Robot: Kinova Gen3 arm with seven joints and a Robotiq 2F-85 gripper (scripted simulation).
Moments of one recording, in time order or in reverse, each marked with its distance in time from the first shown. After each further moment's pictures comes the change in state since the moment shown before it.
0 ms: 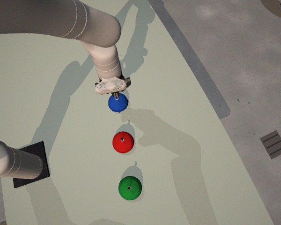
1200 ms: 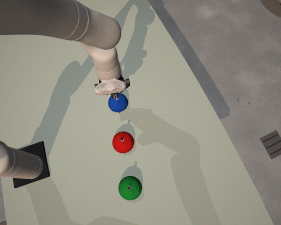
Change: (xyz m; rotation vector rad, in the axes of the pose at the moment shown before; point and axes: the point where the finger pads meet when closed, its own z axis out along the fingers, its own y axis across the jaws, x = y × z) arm 0.000 0.004 0.007 -0.012 0.001 -0.001
